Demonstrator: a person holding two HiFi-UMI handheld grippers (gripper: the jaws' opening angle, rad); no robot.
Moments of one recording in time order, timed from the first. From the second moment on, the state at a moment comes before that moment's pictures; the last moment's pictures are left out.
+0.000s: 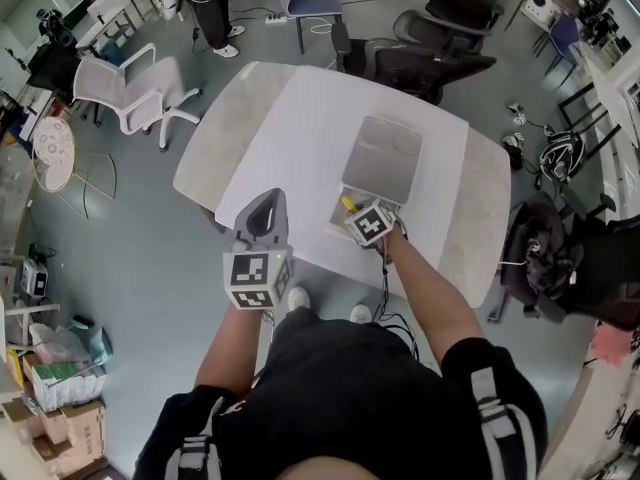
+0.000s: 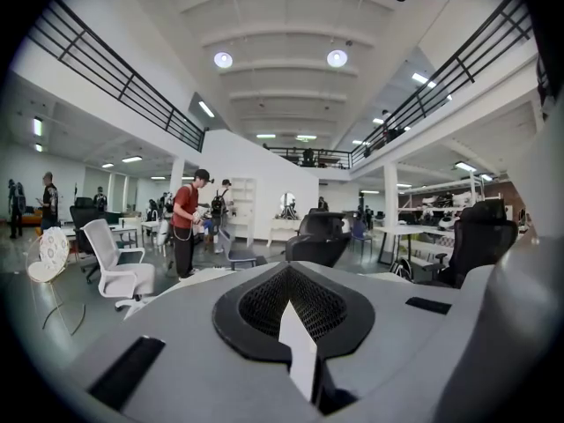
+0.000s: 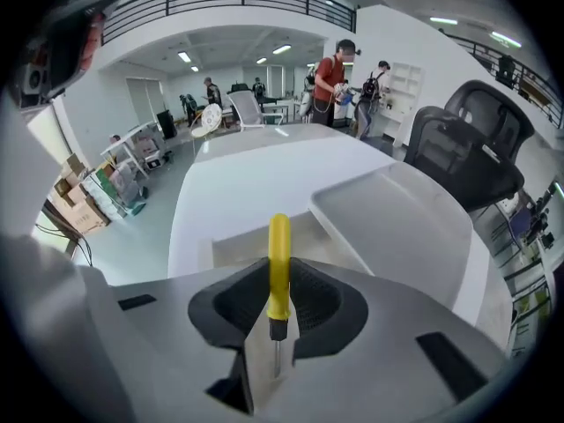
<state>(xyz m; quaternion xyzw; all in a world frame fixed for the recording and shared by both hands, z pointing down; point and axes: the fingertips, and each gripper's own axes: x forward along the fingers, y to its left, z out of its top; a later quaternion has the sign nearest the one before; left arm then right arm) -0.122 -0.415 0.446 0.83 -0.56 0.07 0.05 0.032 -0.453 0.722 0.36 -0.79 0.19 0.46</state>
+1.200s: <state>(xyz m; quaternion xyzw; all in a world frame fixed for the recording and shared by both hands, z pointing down) -0.131 -0.414 0.454 0.82 -0.57 0.07 0.06 0.042 -0.463 0.760 0.36 -0.73 0.23 0.54</state>
